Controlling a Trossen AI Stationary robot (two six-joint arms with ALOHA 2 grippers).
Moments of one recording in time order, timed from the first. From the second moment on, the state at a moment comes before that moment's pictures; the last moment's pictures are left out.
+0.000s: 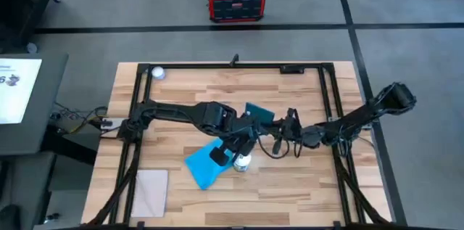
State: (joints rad) left arm -0.19 2.11 2.36 -1.39 -0.01 0.54; right arm 0.34 1.29 0.37 0.77 0.77 0.23
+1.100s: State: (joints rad) left arm -0.19 2.10 2.36 -1.36 -0.01 0.55; right arm 0.34 1.29 0.37 0.76 0.77 0.23
